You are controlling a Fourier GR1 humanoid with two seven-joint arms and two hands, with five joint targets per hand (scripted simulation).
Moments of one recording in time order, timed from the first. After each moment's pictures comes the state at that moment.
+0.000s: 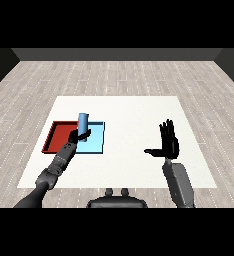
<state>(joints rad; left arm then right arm) -0.78 0.25 -0.14 -0.19 0.10 0.40 -0.15 -0.10 -0.18 0.06 -1.63 -0.42 -0.09 -0.28</state>
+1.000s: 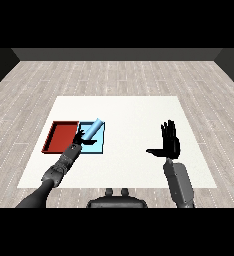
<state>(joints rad) -0.83 0.18 -0.16 -0.06 0.03 0.45 -0.08 -0.11 -0.17 0.02 -1.57 -0.45 -0.03 -0.31</state>
